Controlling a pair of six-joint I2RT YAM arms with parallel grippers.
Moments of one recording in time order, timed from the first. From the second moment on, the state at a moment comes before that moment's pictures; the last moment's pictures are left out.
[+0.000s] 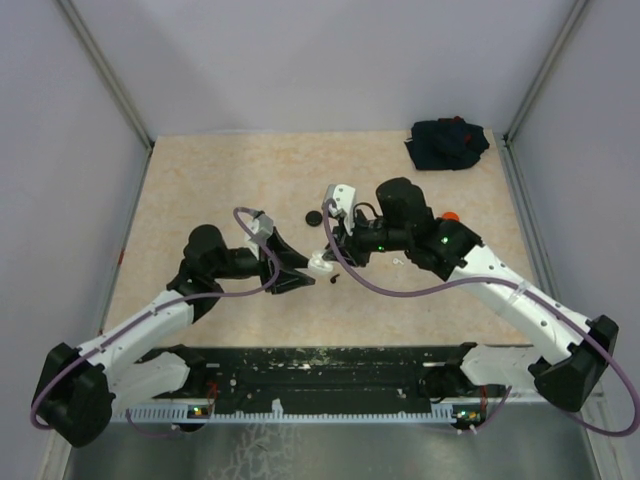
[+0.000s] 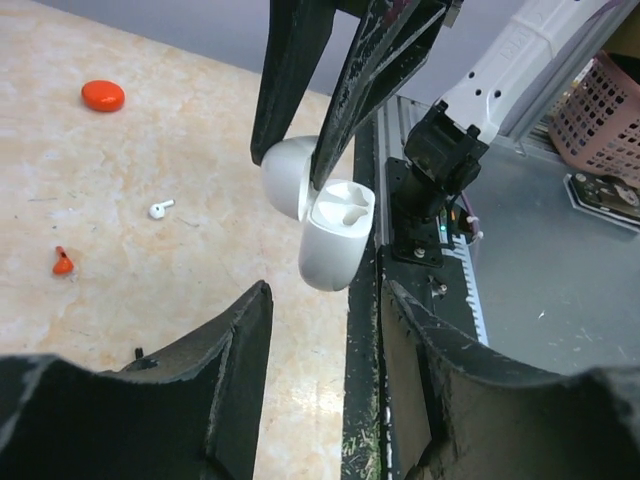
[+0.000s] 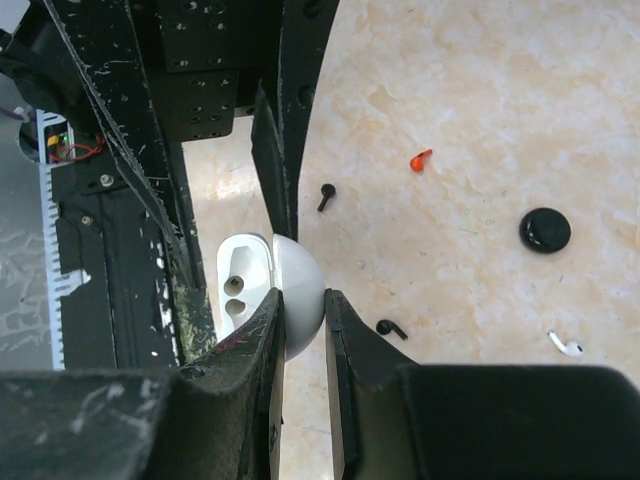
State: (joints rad) left arm -0.57 1.02 0.55 0.47 0.94 -0.28; right arm 0.78 1.16 1.19 -0.52 -0.50 -0.24
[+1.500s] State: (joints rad) left arm -0.60 1.13 0.44 0.87 0.96 -0.31; right arm 0.80 1.22 1.22 -0.61 -0.46 -0.26
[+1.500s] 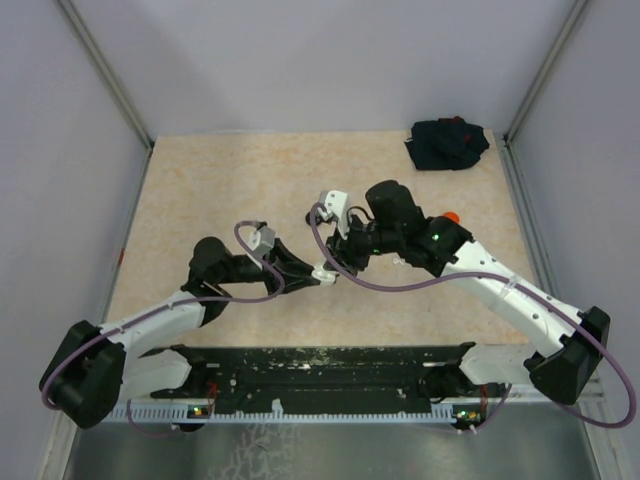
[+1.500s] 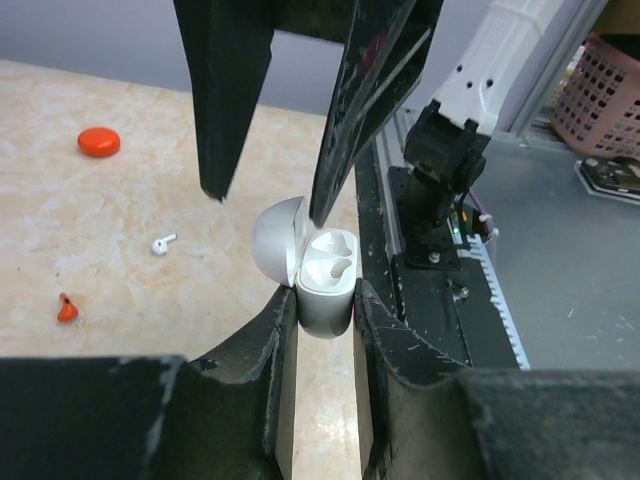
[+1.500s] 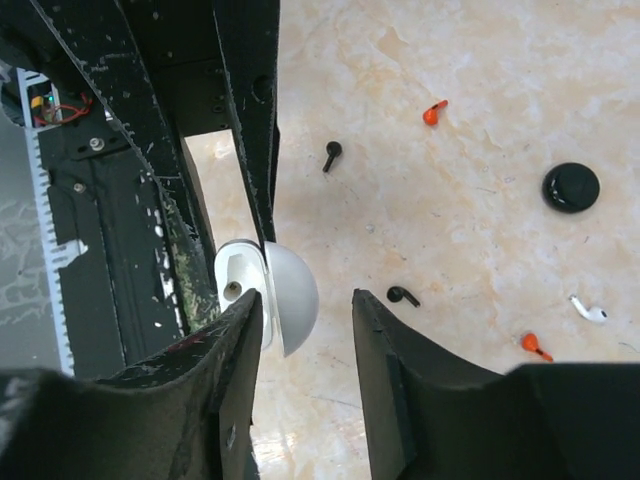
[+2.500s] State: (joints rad) left arm -0.60 1.11 0.20 0.95 0.51 -0.06; right arm 0.47 1.43 0.98 -0.61 0.06 0.13
